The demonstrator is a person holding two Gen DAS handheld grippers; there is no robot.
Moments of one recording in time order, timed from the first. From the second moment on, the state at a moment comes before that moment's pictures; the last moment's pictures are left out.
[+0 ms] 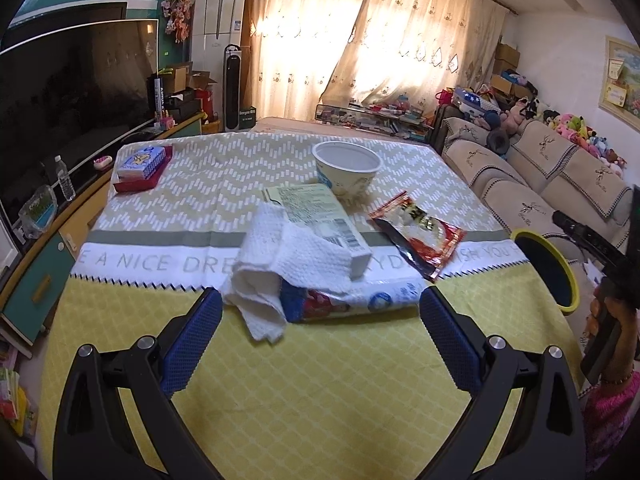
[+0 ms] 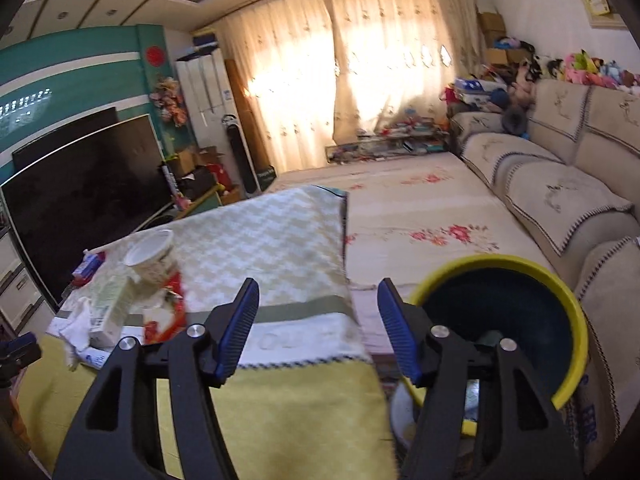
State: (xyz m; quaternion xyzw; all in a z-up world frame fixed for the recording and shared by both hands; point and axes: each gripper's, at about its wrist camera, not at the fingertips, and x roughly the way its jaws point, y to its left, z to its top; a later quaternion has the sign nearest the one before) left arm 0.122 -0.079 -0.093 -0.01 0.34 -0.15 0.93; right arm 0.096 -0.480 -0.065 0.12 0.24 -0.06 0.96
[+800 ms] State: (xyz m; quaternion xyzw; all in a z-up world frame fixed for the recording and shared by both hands) left arm 0.201 -0.061 -0.131 -0.04 0.40 -0.17 0.90; right arm 0.113 -0.439 -0.069 0.08 0.25 -0.04 0.96
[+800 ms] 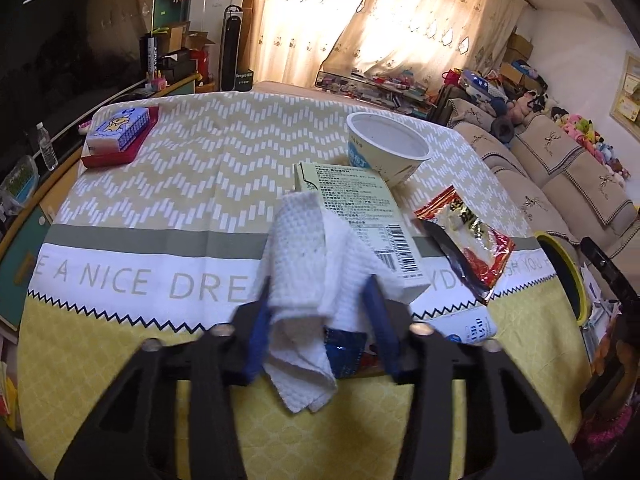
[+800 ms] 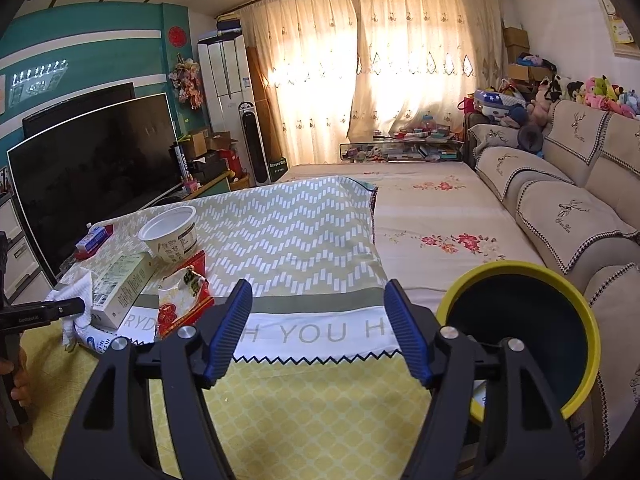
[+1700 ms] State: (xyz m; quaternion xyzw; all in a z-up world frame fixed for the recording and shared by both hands) left arm 0.115 -0.225 -0.009 0.07 0.30 -0.36 0.88; right arm 0.041 -0.534 -0.036 0.07 0.20 -0.22 0.95
